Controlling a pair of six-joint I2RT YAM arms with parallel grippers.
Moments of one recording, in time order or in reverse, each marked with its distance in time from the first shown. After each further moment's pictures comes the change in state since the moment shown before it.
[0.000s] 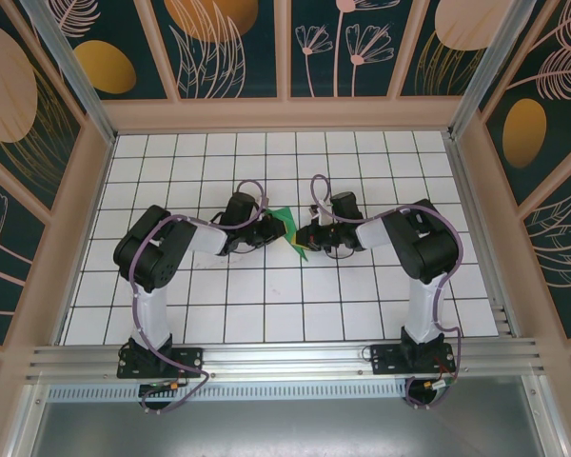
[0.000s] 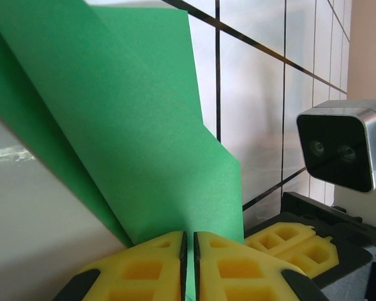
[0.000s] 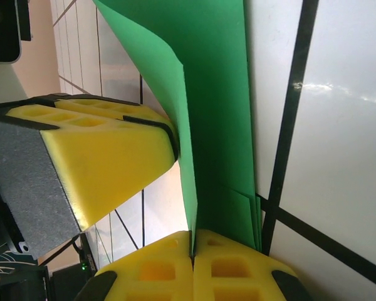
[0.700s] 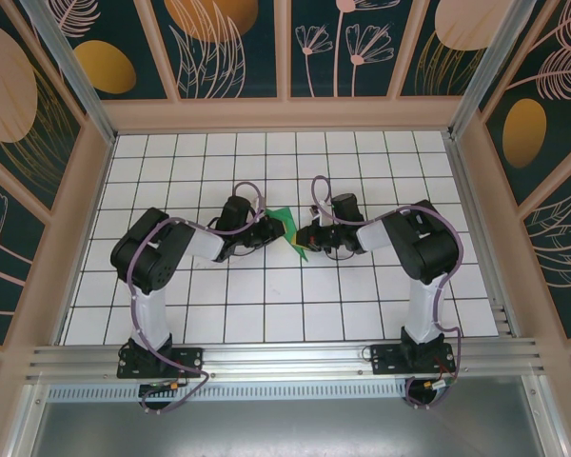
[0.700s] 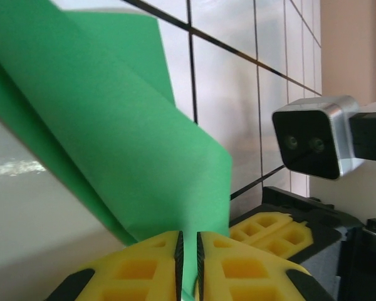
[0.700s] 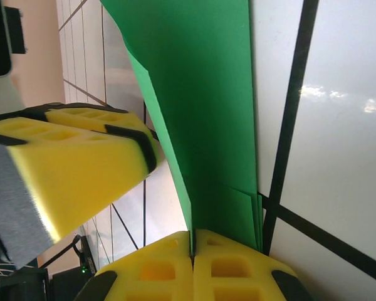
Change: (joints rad) left arm 0.001 -0.019 -0.082 0.155 0.019 -0.022; right arm 0.000 -0.006 -0.030 0.063 0.006 0.020
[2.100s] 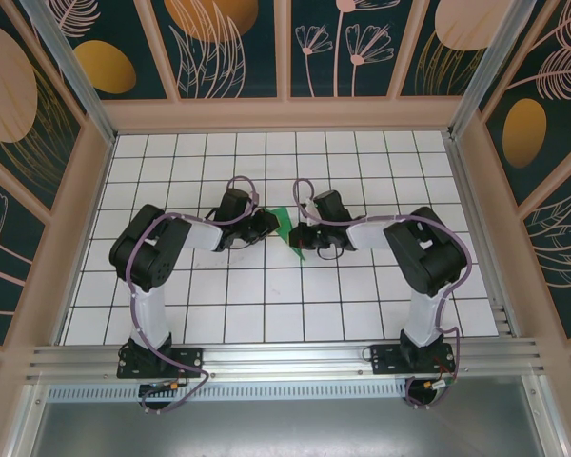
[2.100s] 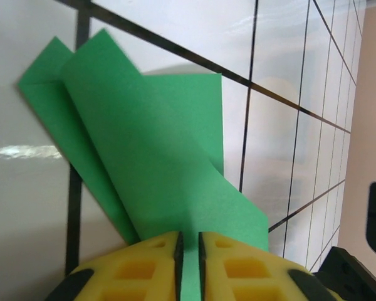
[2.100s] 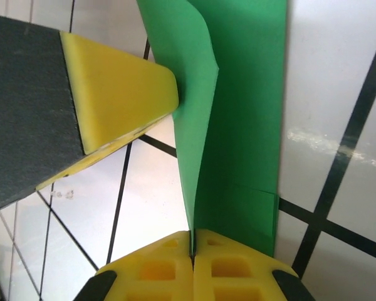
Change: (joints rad) left arm 0.043 0.005 0.087 -0.172 -0.060 -0.031; right arm 0.108 -0.093 0.076 -0.240 0.269 -0.190
